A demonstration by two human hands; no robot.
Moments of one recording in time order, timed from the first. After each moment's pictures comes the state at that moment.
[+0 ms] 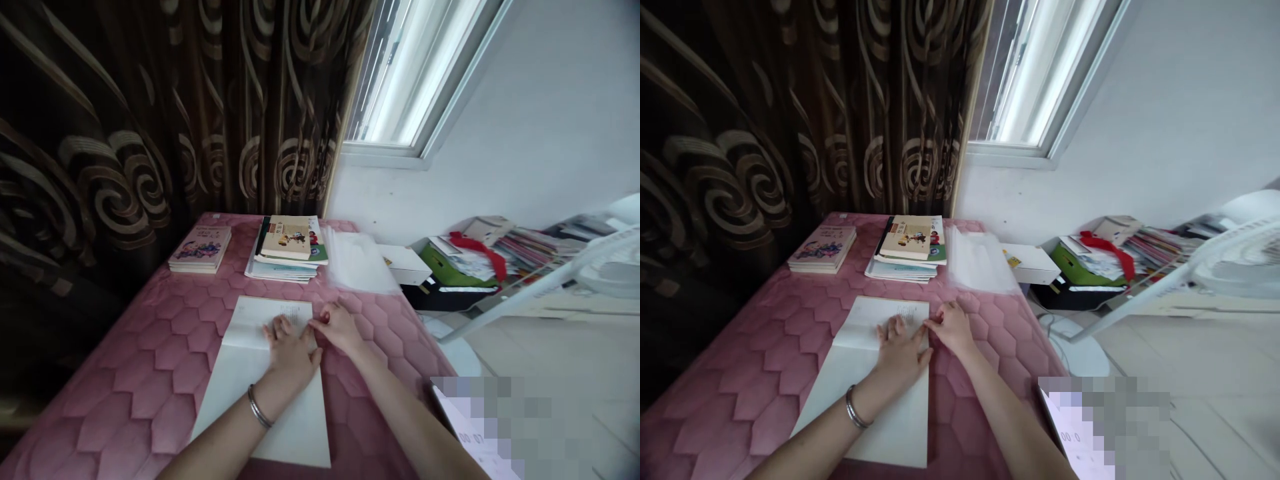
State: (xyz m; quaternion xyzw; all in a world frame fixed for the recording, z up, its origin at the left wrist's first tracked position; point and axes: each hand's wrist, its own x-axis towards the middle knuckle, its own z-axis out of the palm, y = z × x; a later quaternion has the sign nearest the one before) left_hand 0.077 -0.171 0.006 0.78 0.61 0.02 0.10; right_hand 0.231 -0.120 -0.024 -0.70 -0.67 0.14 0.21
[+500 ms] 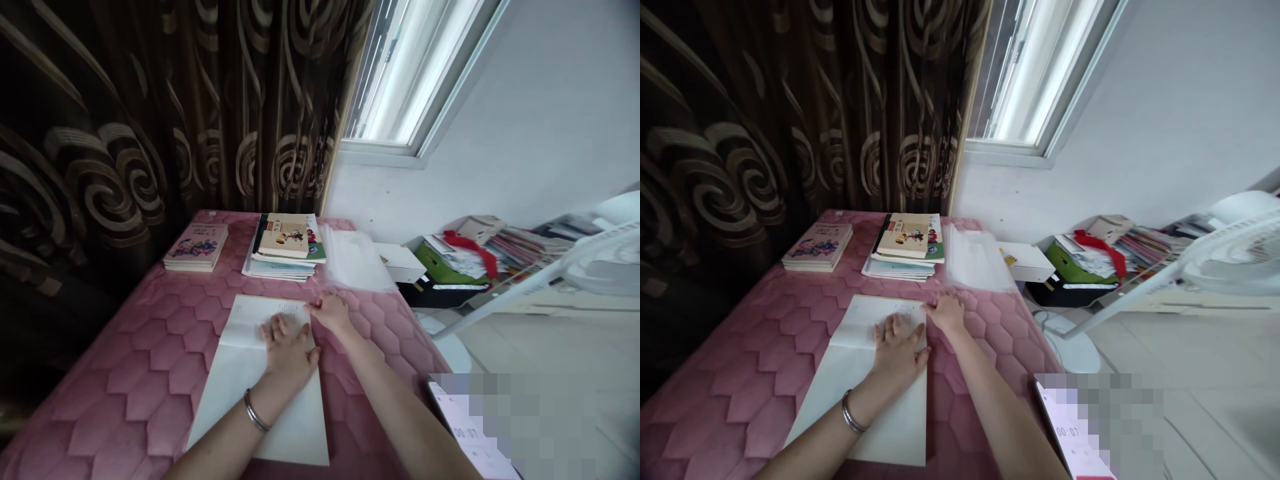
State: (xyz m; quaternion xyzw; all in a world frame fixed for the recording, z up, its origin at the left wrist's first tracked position) left_hand 0.076 -0.172 -0.007 0.78 0.61 0.05 0.10; right_hand 0.217 -0.093 -0.010 -0.76 -0.63 0.12 0.12
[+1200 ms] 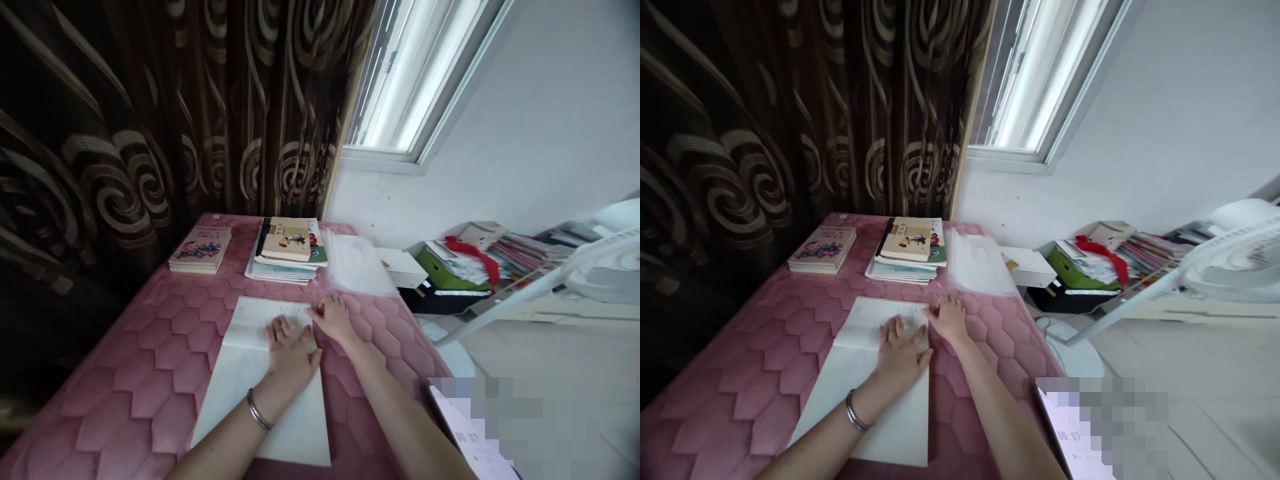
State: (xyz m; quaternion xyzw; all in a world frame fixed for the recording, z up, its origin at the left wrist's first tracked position) left_hand 0.077 -0.171 -0.005 0.78 0.61 0.04 0.12; right_hand 0.217 -0.100 -0.023 -0.74 -0.65 0.08 0.16
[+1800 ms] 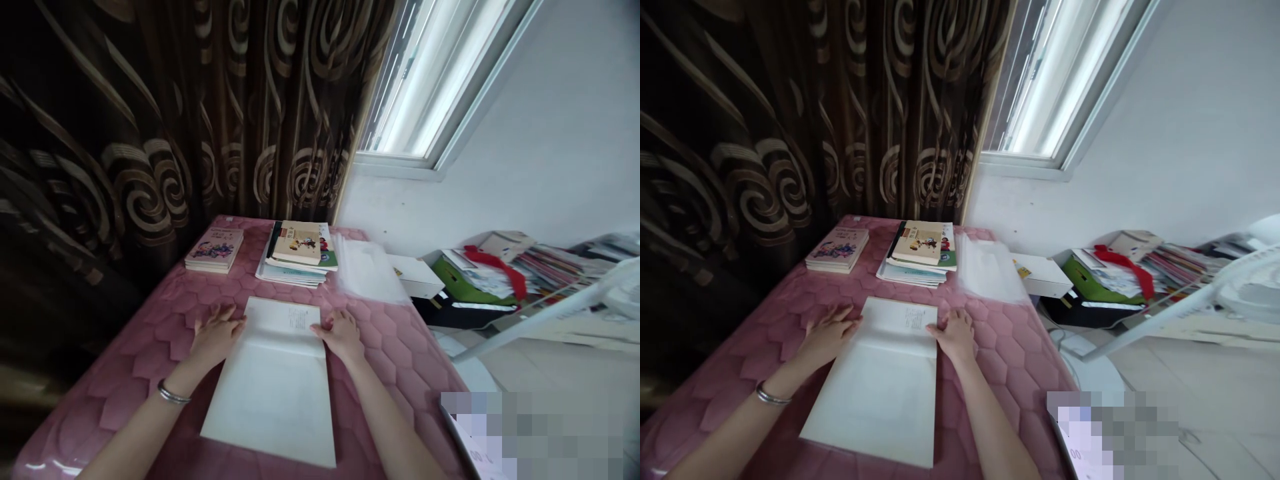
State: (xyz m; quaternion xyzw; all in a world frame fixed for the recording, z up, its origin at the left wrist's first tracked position) left_hand -0.091 -0.137 0.004 0.73 0.67 0.06 0.12; right_hand 0.207 -0.129 -0.023 -0.76 -0.61 0.15 0.20
